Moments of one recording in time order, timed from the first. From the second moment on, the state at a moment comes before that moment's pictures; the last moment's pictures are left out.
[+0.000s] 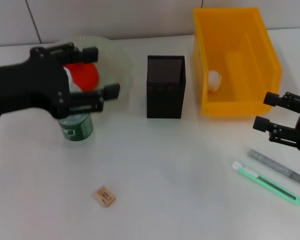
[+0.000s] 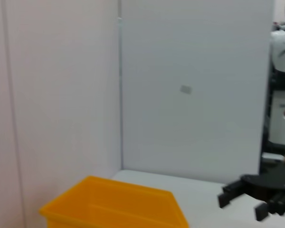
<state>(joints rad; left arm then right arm) -0.21 -2.06 1.21 1.50 1.62 1.48 -1.75 0.27 2.07 -0.45 -0.73 -1.86 -1.80 1.22</state>
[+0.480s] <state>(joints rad) -0.19 -2.07 1.29 1.46 1.77 1.51 -1.63 0.29 2.07 -0.45 -0.85 -2.00 -1.76 1.33</state>
